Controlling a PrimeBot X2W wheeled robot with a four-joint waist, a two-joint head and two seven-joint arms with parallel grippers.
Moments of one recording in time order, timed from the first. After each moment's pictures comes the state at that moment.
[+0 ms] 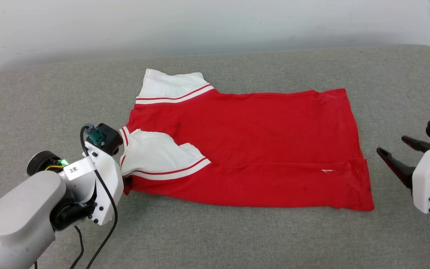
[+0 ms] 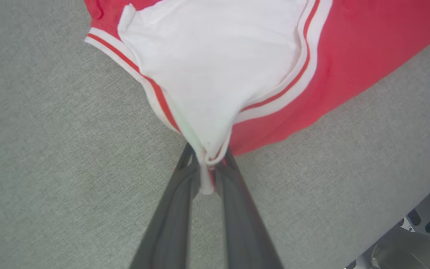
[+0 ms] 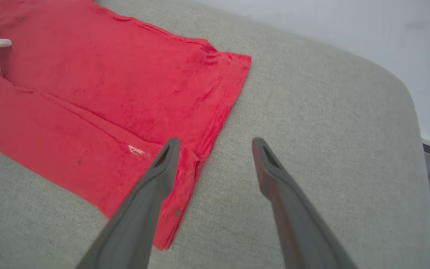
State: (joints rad) left arm -0.74 0.75 -0.99 0.32 -0.96 -0.13 0.51; right arm -0.47 -0.73 0.49 0.27 0.70 0.13 0.29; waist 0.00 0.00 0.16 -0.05
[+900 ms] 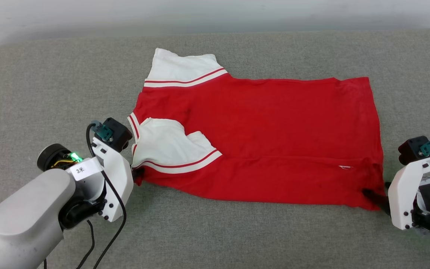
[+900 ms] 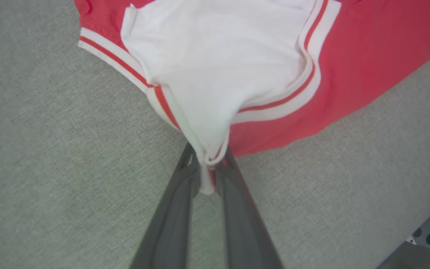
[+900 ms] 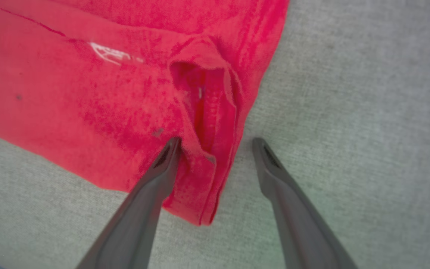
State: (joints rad) left arm -0.75 0.73 -0.99 0.28 -0.94 -0.11 0.45; right arm -0.47 -0.61 0.56 0.49 0.77 0.13 0.56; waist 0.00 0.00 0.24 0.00
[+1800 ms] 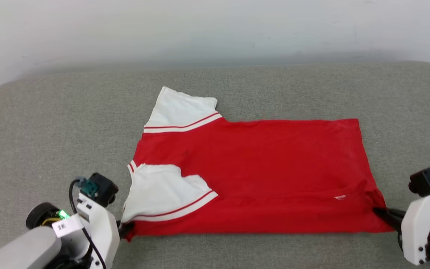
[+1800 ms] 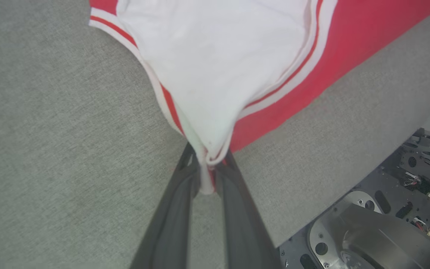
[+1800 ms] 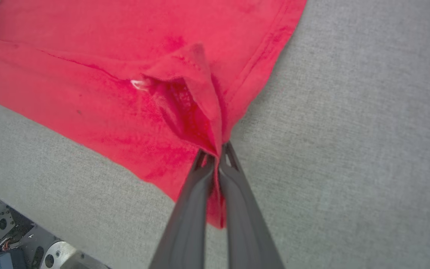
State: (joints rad) left arm -0.51 0.88 -0.99 0.07 -1.02 -0.01 0.41; right arm -0.31 -0.74 0.58 0.29 0.89 0.13 0.36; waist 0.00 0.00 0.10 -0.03
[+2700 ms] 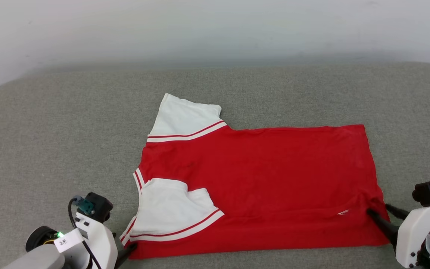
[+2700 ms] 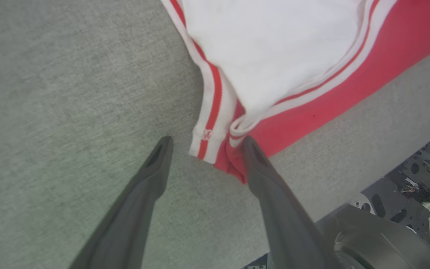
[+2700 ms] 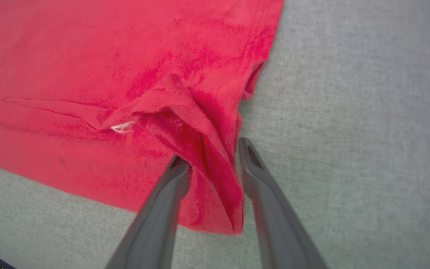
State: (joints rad) left arm -0.44 0.81 -1.02 0.22 -1.04 -0.01 0.33; right arm -0.26 -0.62 0.50 0.45 0.81 0.13 0.23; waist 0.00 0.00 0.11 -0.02
